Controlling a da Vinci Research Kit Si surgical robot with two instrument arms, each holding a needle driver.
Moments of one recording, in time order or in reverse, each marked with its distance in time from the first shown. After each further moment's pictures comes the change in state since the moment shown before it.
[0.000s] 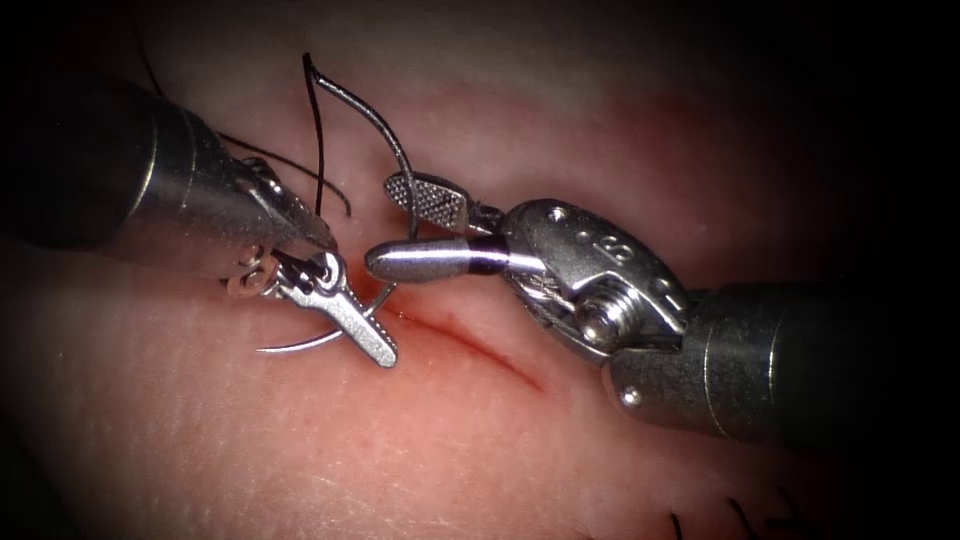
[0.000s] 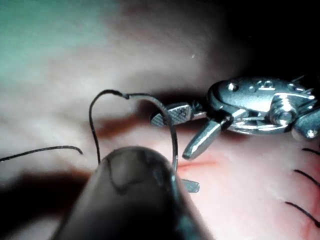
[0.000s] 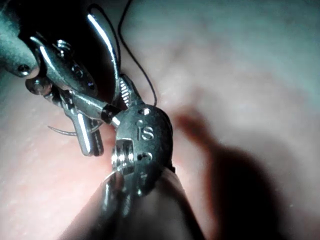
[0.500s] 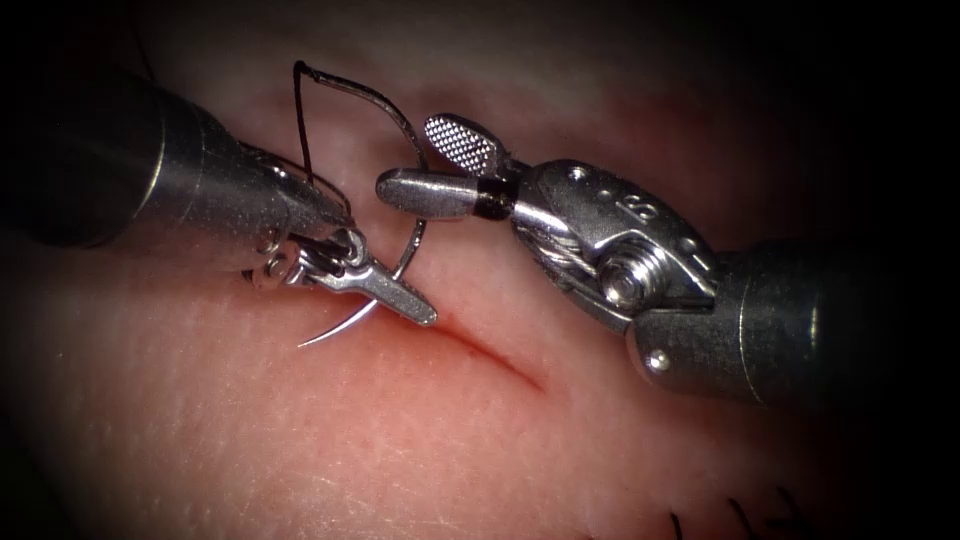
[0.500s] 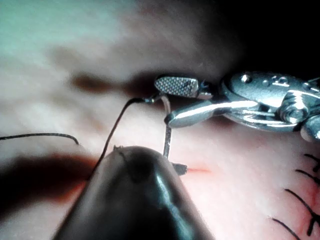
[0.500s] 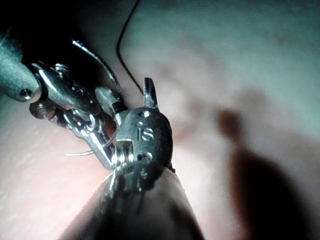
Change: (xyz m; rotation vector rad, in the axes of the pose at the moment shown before) right arm 0.003 0.000 0.000 -0.342 -0.090 -0.046; left arm 0.000 0.001 0.001 0.196 0.198 0.038
